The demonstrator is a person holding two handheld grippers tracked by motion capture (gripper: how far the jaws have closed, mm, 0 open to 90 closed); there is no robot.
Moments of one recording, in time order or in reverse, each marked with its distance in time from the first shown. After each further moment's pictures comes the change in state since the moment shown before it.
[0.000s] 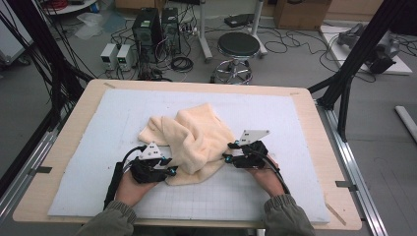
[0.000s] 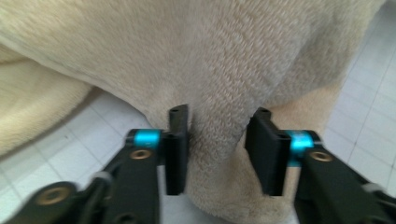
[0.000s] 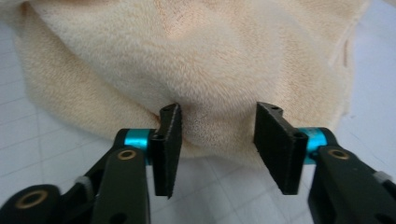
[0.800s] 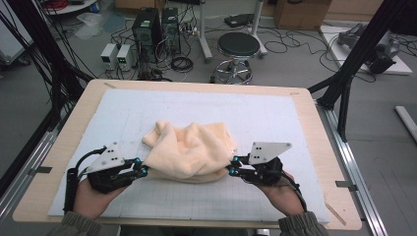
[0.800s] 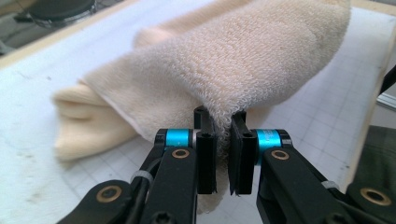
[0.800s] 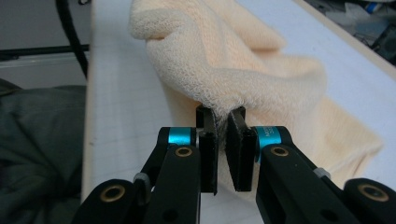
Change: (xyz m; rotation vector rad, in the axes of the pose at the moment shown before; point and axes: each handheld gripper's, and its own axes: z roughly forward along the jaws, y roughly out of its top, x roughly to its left) left arm -0.022 0.015 -0.124 -0.148 0.043 0.110; right arm 0.071 0.044 -0.089 -0.122 0.120 -0.132
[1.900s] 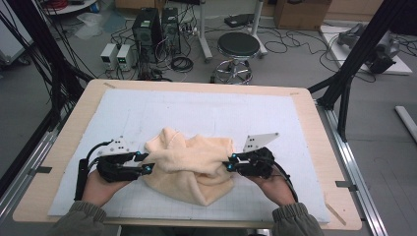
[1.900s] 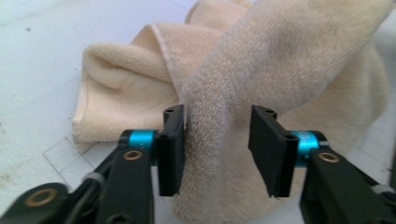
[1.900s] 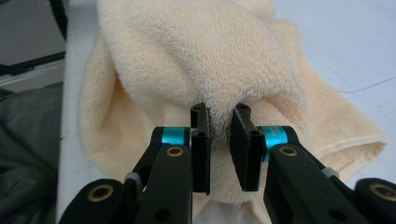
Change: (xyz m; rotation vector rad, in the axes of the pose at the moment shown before) left arm 0.040 -0.031 0.043 0.058 -0.059 -0.145; right arm -0.036 -0.033 0.034 0.082 0.050 0.181
